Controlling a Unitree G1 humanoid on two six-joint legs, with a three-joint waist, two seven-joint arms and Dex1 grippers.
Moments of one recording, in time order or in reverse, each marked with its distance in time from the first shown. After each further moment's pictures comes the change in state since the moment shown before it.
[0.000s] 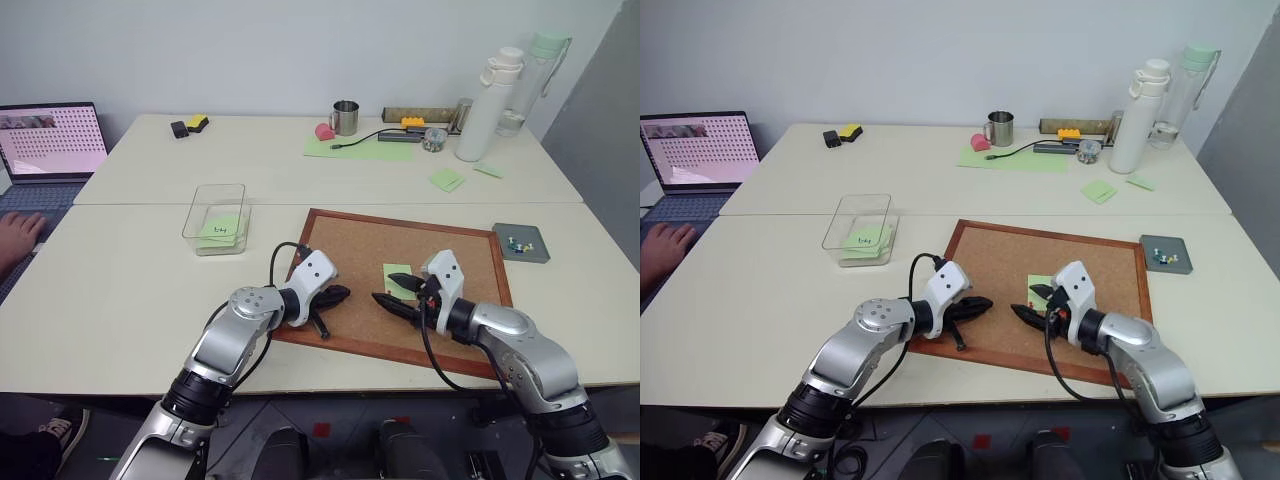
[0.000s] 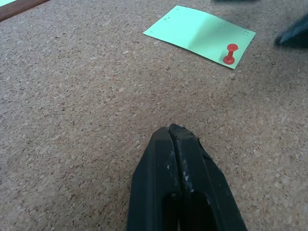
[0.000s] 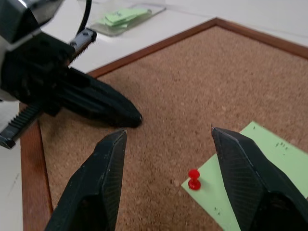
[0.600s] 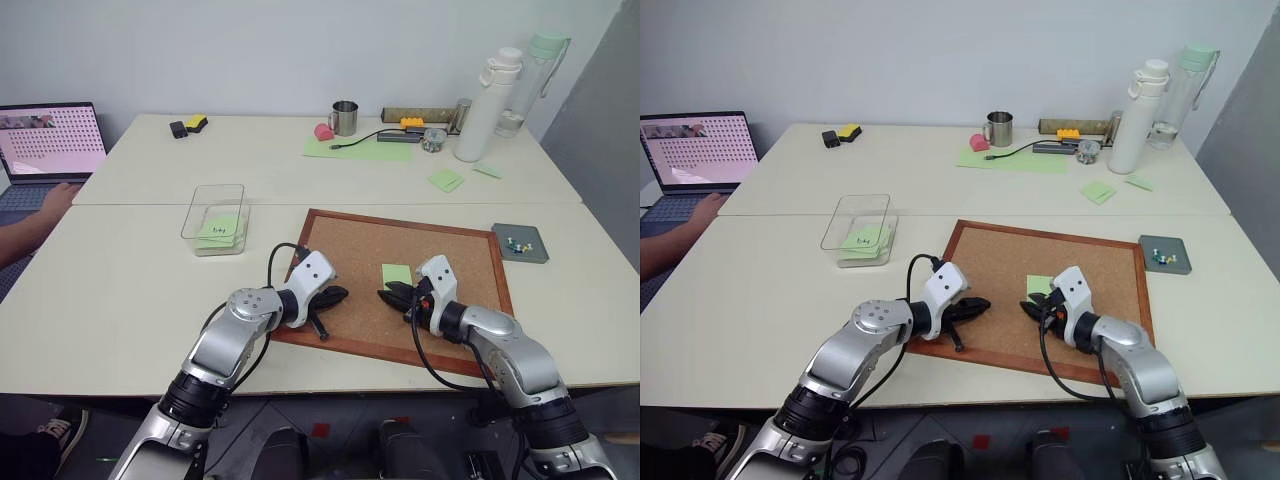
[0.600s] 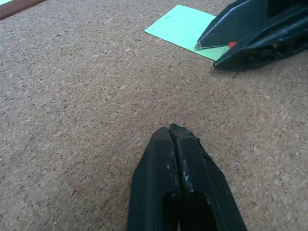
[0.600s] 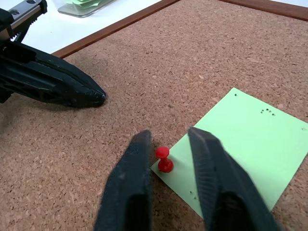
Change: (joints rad) left arm 0.014 0.009 0.002 -0.024 0.000 0.012 0.010; right arm -0.018 0.066 -0.011 0.132 -0.057 -0.041 -0.012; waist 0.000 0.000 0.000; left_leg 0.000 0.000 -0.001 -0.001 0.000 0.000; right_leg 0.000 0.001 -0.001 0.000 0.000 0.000
